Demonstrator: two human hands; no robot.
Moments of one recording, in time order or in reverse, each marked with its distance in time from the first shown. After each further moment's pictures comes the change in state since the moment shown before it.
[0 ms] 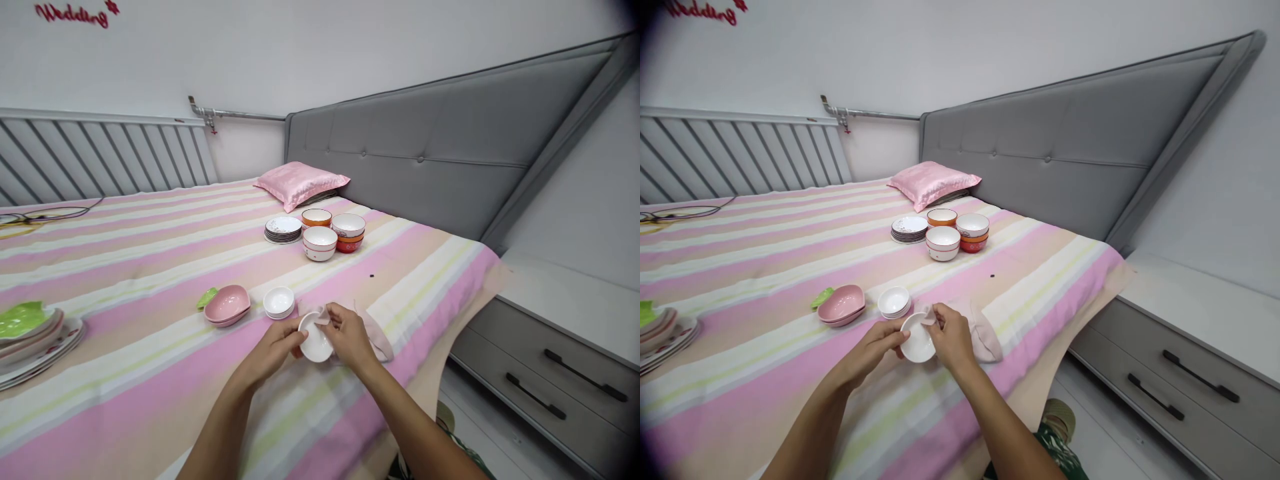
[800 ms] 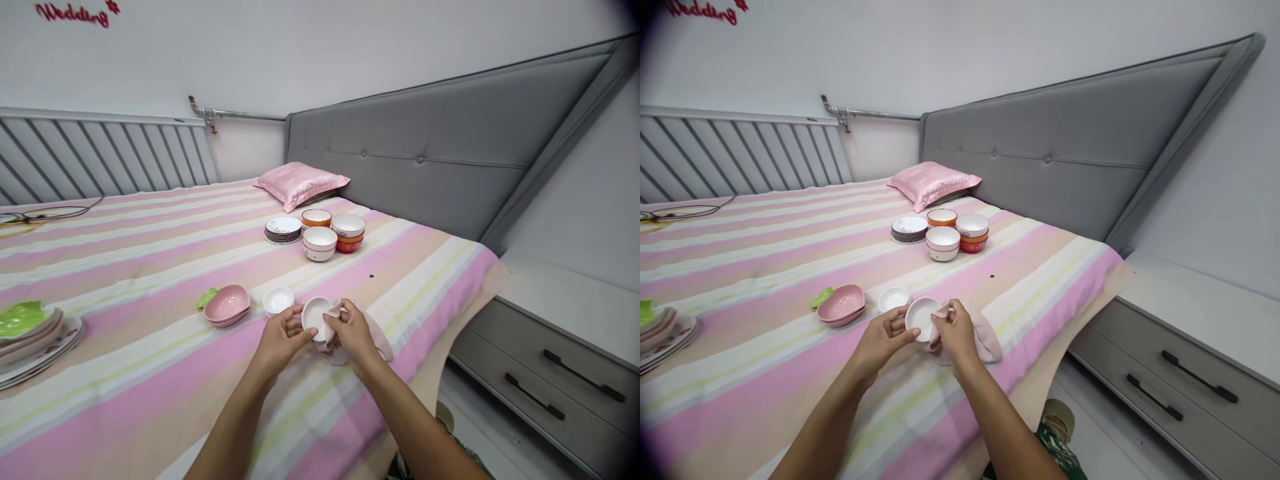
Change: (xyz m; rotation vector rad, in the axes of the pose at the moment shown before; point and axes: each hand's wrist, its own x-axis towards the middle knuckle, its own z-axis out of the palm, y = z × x) left_hand 0.012 -0.006 0.013 -0.221 0.204 -0.030; right_hand 0.003 0.010 0.004 0.360 0.087 0.264
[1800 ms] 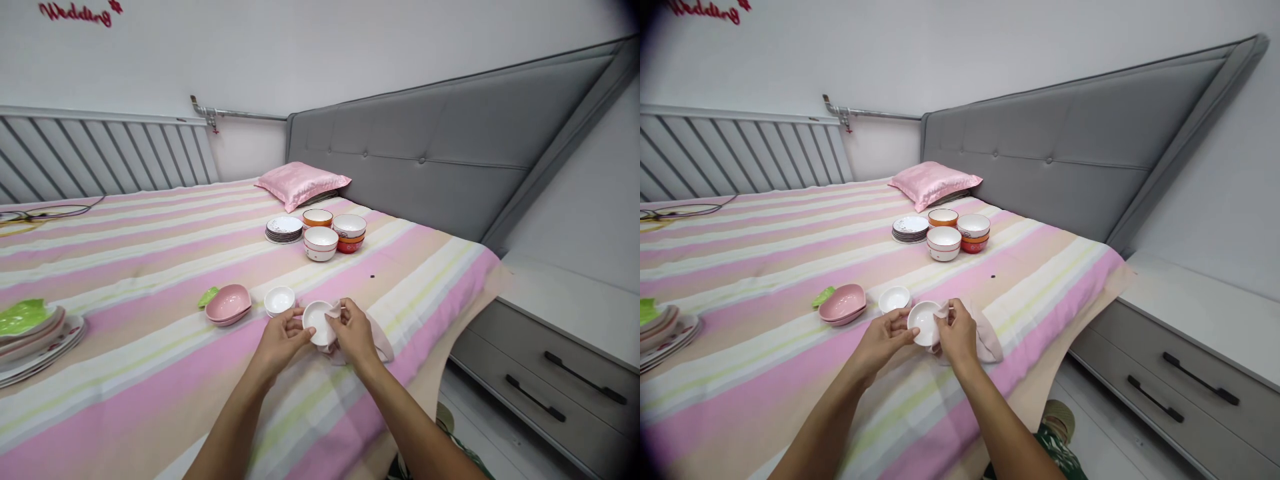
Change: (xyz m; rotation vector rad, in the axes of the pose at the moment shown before) left_hand 0.001 -0.004 -0.006 0.090 0.005 -0.021; right_hand 0.005 0.004 -0.007 -0.436 0.161 -0.270
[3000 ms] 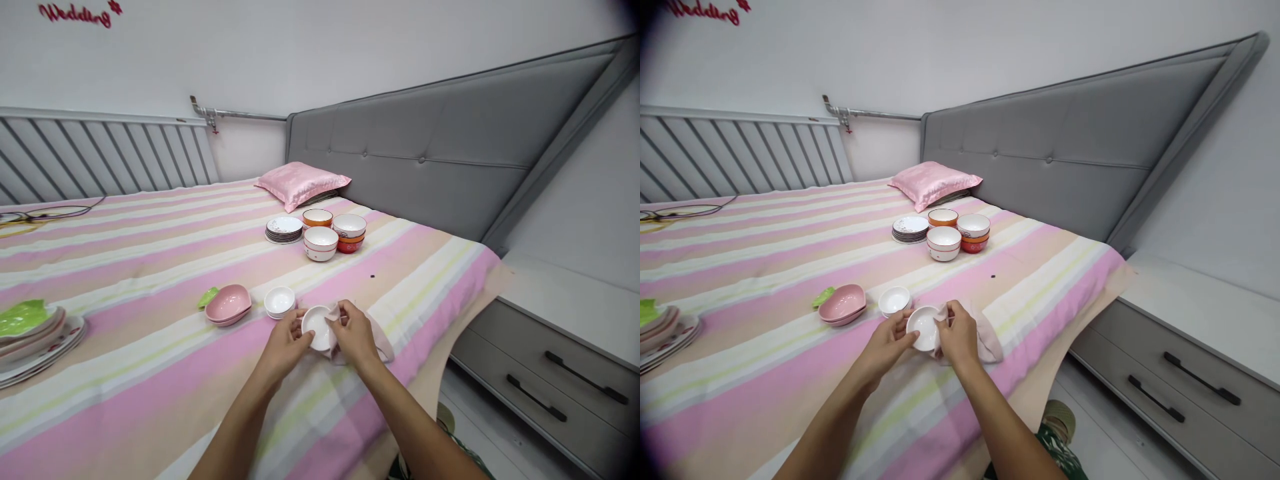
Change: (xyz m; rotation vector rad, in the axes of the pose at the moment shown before) left_hand -0.004 0.003 0.013 0.013 0.020 -0.004; right_hand -0.001 -0.006 -0.005 -0.116 -0.069 -0.012
